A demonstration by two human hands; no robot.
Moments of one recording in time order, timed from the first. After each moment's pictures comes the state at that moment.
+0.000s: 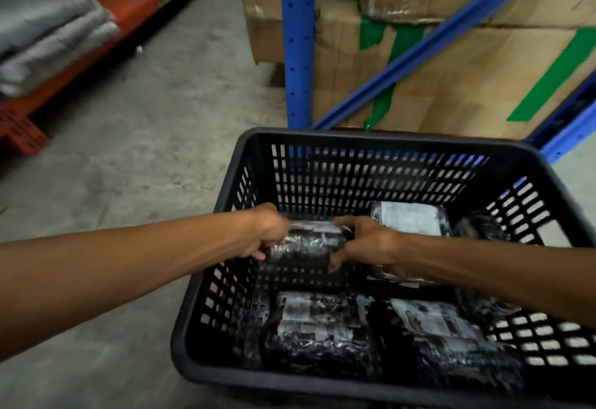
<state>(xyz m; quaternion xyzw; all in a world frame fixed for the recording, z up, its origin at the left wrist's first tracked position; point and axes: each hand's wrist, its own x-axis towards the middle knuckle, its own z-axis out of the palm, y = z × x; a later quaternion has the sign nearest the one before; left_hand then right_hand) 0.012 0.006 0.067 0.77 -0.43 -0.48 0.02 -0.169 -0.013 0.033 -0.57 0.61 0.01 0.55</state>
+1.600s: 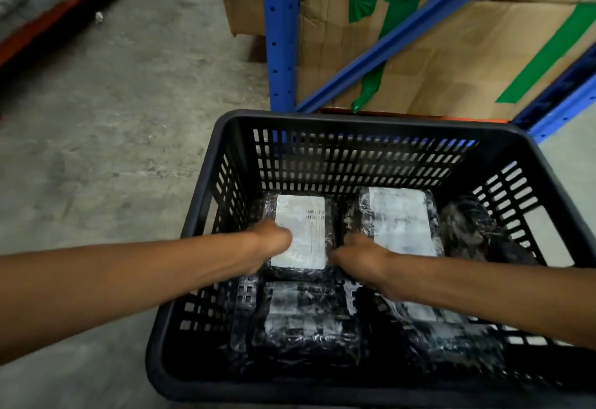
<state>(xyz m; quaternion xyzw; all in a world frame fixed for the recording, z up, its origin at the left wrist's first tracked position) -0.006 0.014 0.015 0.77 -0.39 -0.51 0.02 -0.173 0.020 0.015 -0.47 0.69 0.04 0.55</state>
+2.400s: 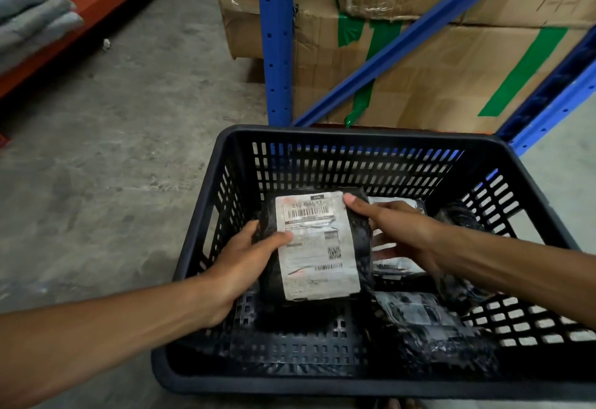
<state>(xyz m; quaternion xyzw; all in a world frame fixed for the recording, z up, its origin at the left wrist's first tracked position) 0.016 0.062 0.053 0.66 -0.37 -0.60 0.27 -0.218 -0.001 0.069 -0.43 0.66 -0.15 0.59</state>
